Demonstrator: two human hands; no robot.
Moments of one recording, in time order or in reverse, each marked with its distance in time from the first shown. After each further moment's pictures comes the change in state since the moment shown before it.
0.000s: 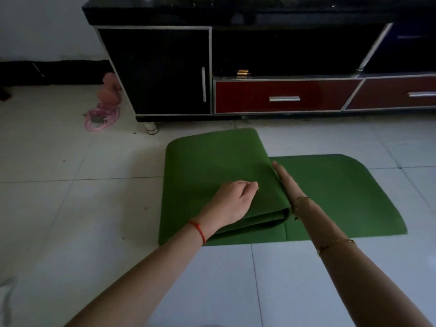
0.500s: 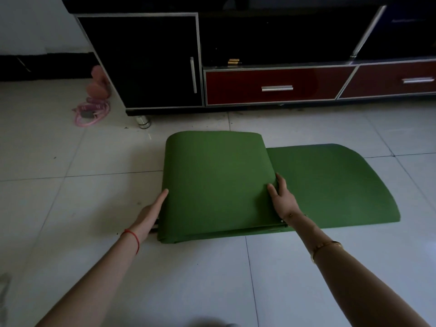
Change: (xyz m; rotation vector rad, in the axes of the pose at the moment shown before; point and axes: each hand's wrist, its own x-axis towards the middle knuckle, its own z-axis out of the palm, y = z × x) left_hand -0.026 -0.181 -0.022 -0.573 0.261 -0.808; right_hand 0.007 0.066 -0.016 -0.565 0.241 -0.167
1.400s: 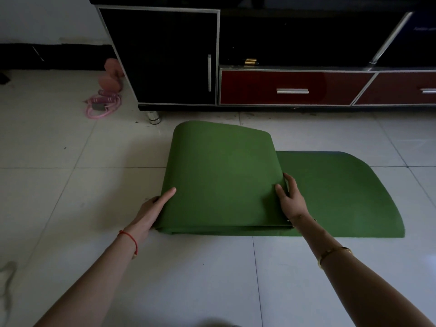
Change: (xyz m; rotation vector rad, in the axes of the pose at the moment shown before) left_hand 0.000 -0.009 -0.023 -0.134 -0.052 0.115; right_hand 0.012 -0.002 0.010 0.096 0.099 -0.049
